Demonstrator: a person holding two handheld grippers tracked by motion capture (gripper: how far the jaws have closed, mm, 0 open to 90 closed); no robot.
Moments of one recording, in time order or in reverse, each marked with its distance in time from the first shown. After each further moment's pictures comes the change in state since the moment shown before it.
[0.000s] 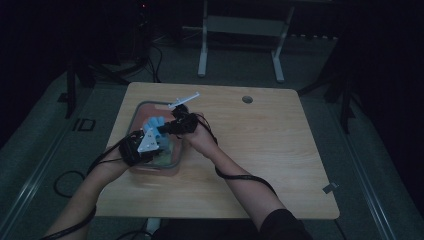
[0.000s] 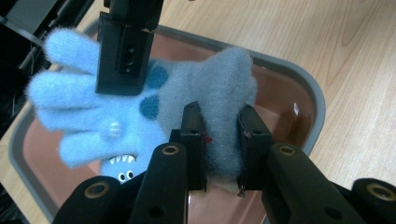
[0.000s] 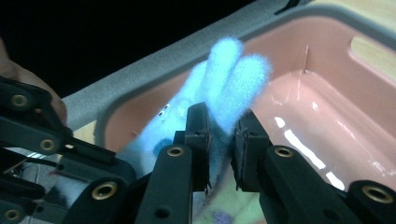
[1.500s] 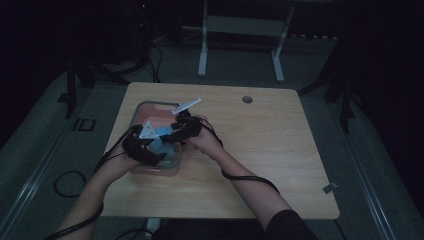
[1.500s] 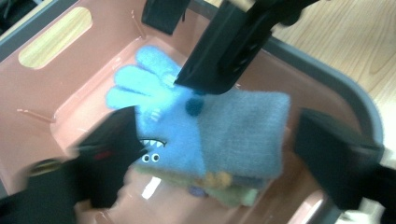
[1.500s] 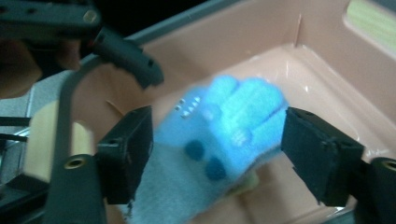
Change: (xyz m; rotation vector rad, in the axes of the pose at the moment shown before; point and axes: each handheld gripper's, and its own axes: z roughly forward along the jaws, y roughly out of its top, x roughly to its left) left arm 0.018 -0.007 0.023 0.010 -0.022 -0.275; right arm -0.014 -0.019 0.004 0.038 -0.012 -0.053
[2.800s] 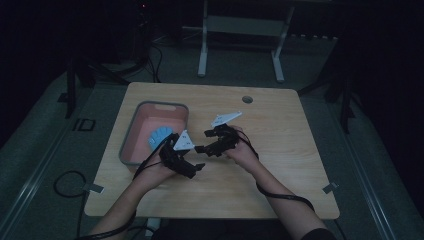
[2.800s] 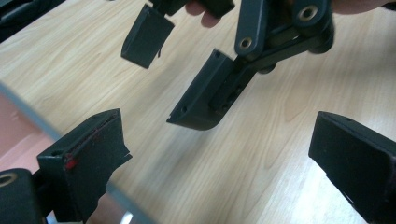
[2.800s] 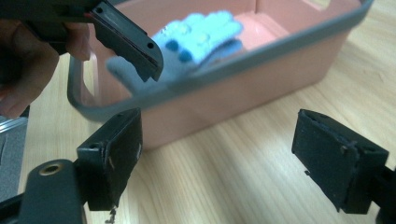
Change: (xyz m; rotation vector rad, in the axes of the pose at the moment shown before) left arm -0.081 0.053 0.037 -0.187 -0.169 0.048; right arm -0.015 -0.079 -0.086 -0.045 -0.055 -0.032
